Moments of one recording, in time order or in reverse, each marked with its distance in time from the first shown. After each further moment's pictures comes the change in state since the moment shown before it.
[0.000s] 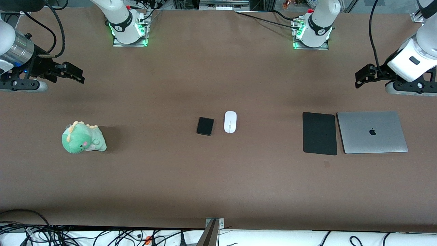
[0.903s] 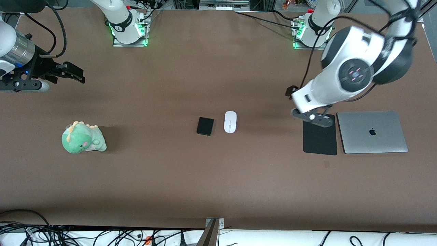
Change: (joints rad) left arm -0.186 0.391 -0.151 0.170 -0.010 0.005 -0.057; right arm -0.002 0.003 0.002 0.000 0.000 0.000 -0.048
